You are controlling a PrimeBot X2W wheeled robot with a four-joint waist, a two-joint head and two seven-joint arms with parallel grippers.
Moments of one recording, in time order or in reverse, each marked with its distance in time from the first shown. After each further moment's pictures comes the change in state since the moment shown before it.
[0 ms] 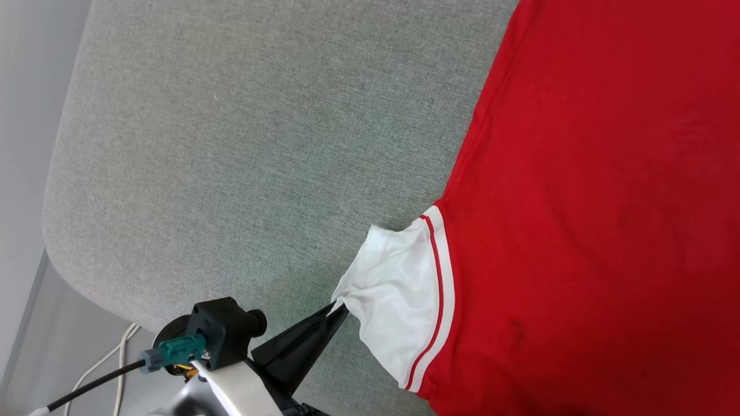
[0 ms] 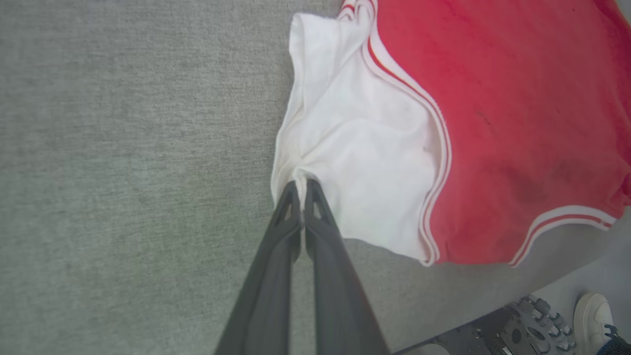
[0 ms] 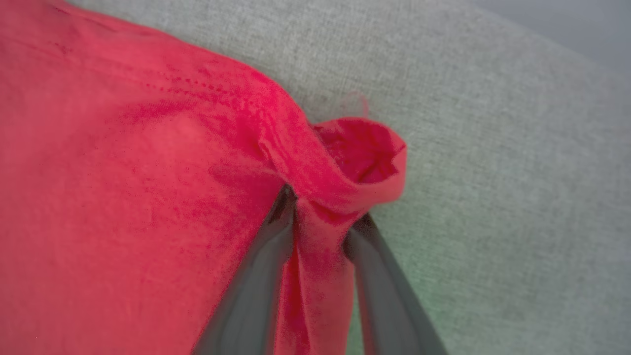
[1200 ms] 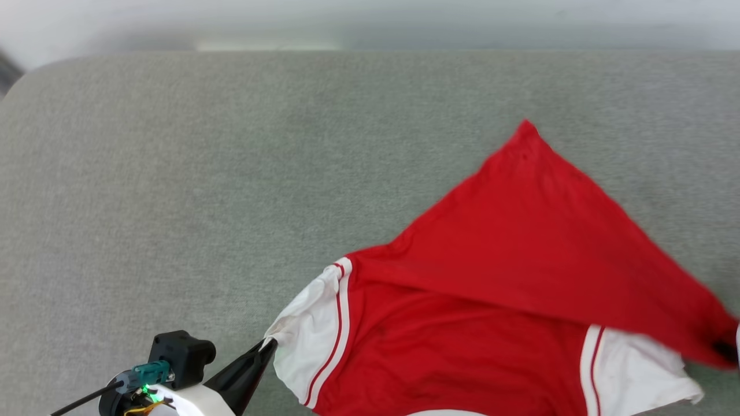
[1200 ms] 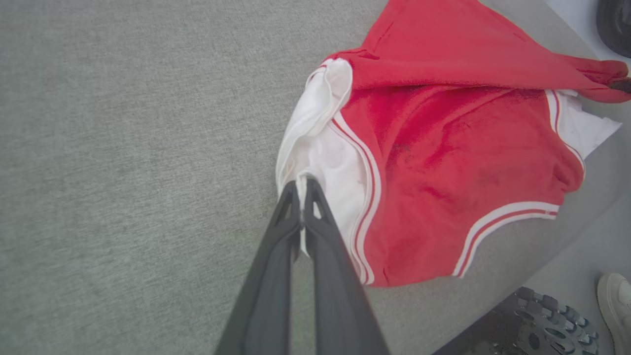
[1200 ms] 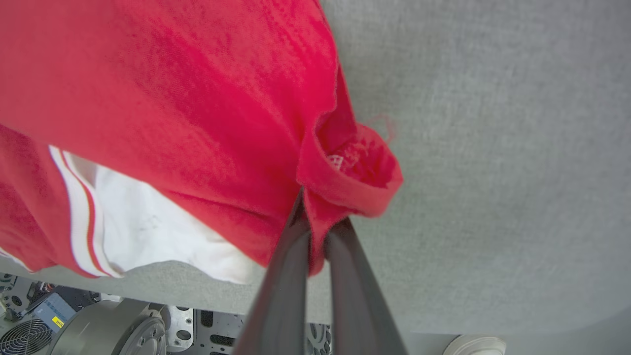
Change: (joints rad) left arm 0.133 0.061 0.028 0.165 -0.026 0.100 -0.051; right arm 0.889 0.104 -0.049 -0.214 0.245 0.000 -0.232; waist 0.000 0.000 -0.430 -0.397
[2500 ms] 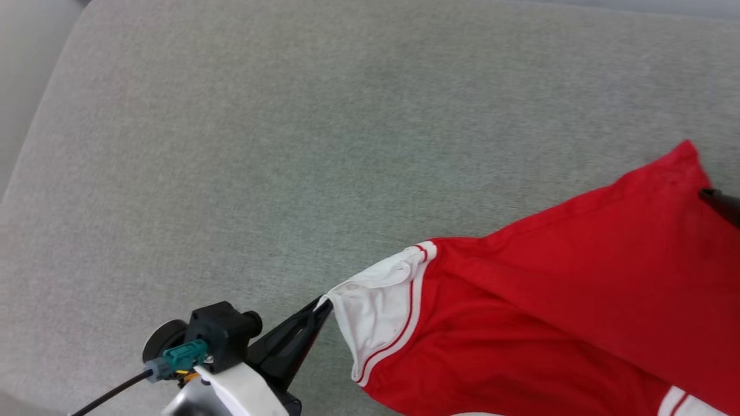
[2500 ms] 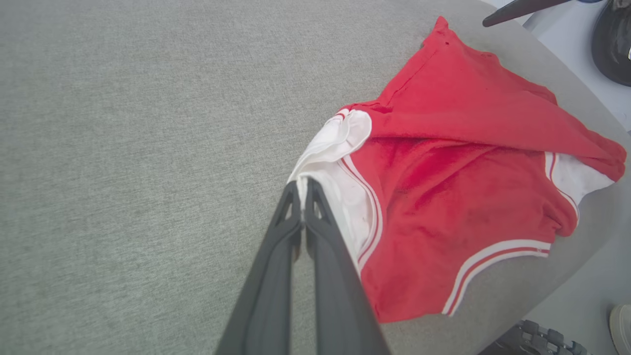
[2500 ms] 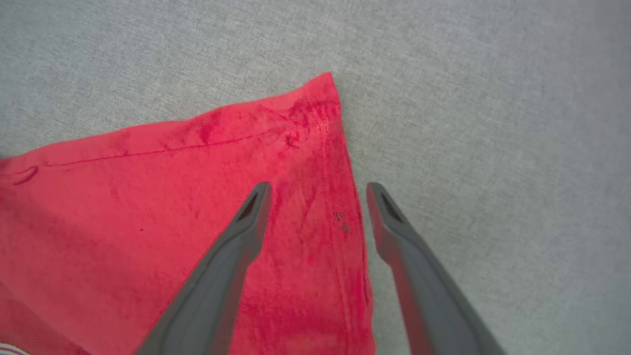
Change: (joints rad) left arm -0.119 -0.062 -0.041 -0.117 0.090 -0.012 0.012; right arm -0.358 0.025 0.064 -0.104 -0.084 0.000 0.123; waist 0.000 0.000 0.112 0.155
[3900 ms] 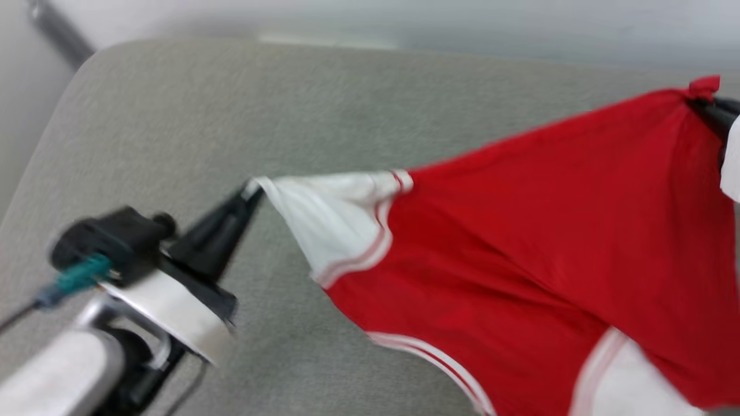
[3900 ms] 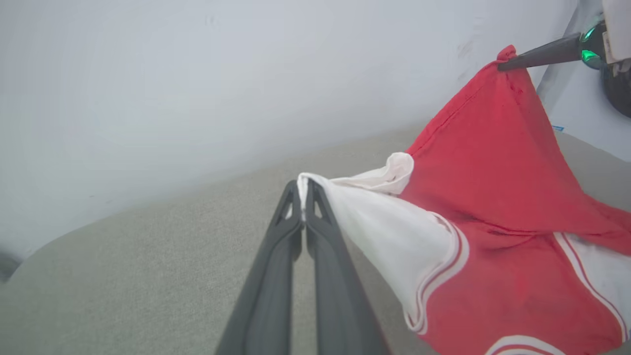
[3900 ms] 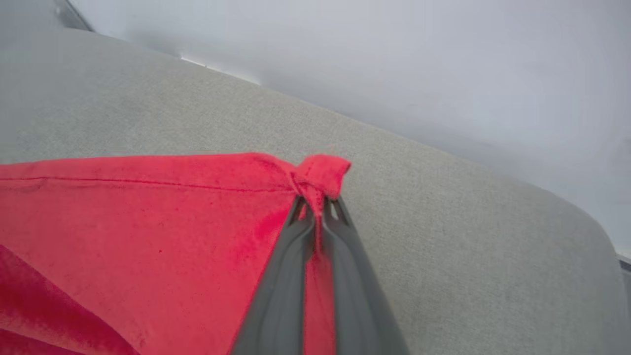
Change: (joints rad) left arm -0.173 0.061 0.138 0.023 0.006 -0.012 -0.033; right arm -0.198 -0.039 0.203 0.250 0.103 0.000 -0.460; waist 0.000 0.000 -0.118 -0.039
